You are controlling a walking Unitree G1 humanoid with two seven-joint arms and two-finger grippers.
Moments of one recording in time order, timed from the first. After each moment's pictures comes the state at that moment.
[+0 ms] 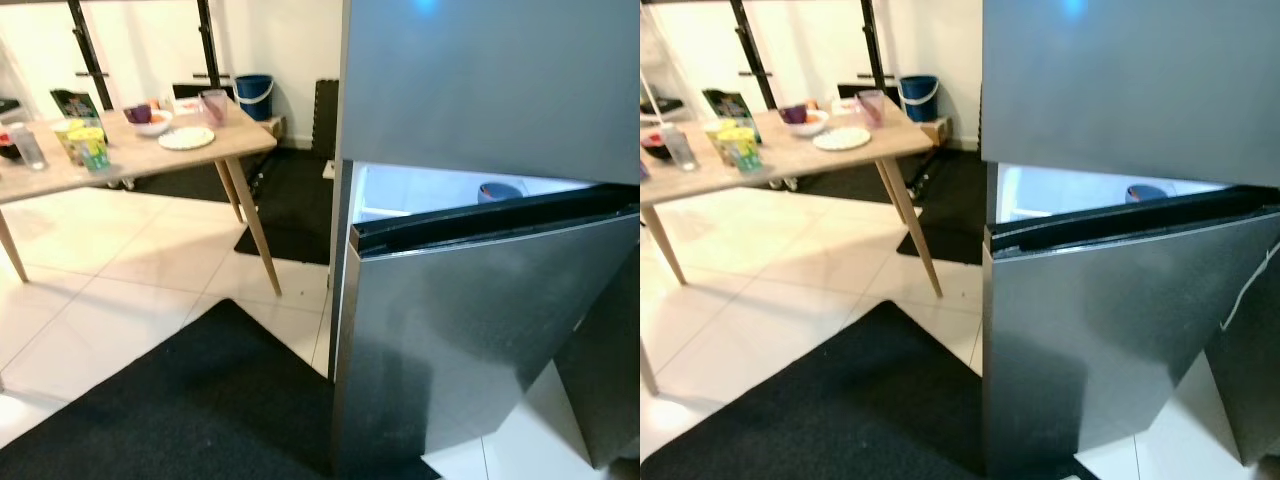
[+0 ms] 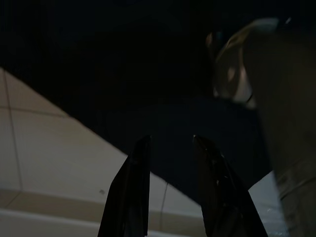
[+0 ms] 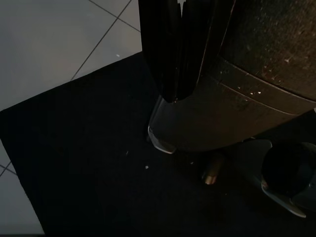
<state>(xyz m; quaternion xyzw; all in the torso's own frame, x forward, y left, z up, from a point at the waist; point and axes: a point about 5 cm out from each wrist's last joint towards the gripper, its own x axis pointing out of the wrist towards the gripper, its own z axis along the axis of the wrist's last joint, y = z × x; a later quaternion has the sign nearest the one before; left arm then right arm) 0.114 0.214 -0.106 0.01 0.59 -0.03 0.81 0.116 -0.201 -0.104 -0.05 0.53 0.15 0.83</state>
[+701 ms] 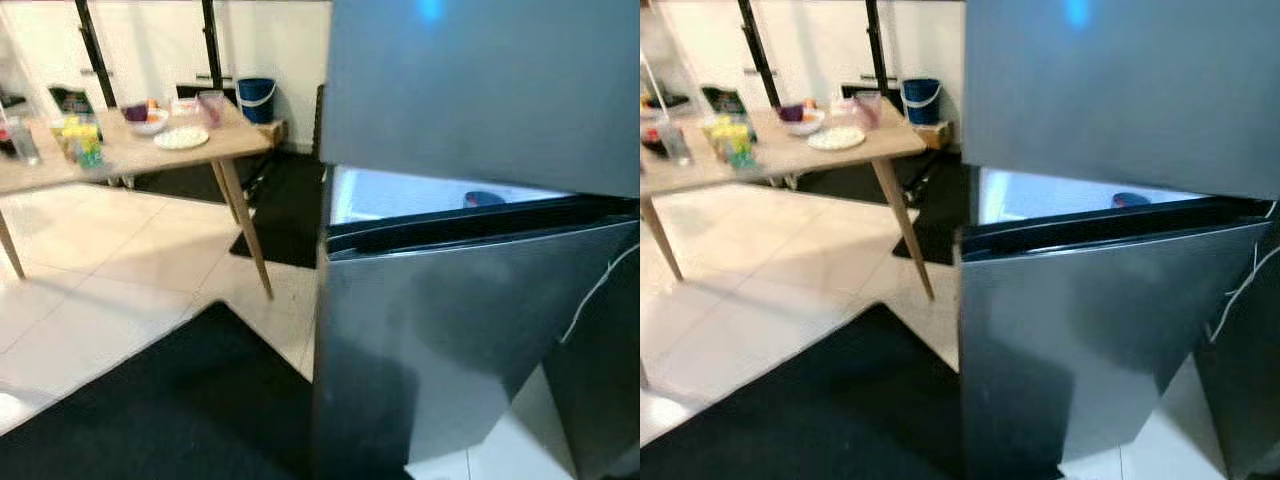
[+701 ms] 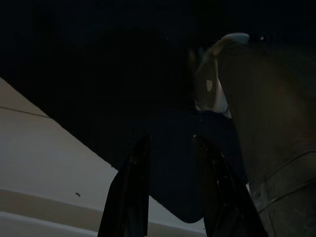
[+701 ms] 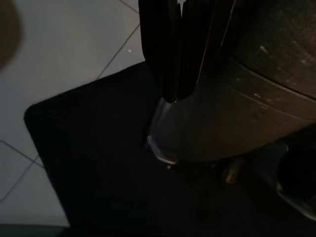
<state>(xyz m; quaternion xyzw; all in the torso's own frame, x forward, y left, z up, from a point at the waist) 0.112 0.206 -0.108 0.01 0.59 -0.03 0.81 0.119 -0.206 -0.102 -0.05 0.53 0.15 0.83</state>
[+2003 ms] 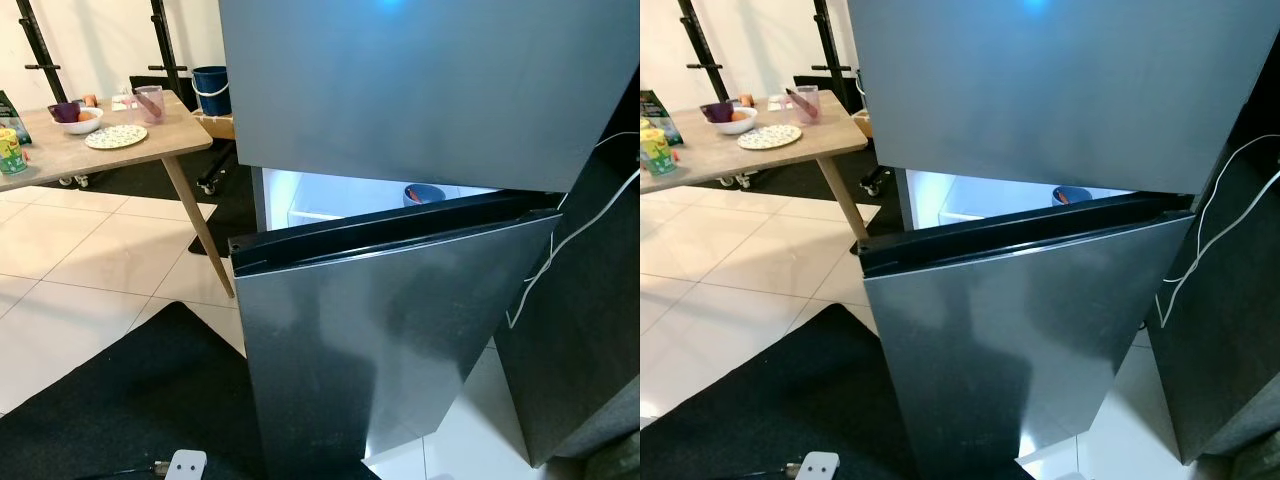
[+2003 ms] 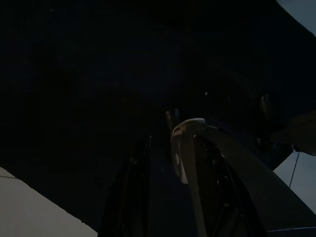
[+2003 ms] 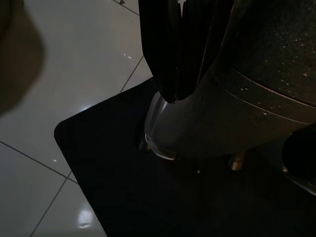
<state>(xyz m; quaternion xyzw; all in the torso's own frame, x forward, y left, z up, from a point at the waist) 0.148 0.192 -0.097 0.00 0.51 -0.04 0.86 0.123 -0.203 -0.101 -0.04 0.52 0.15 0.84</state>
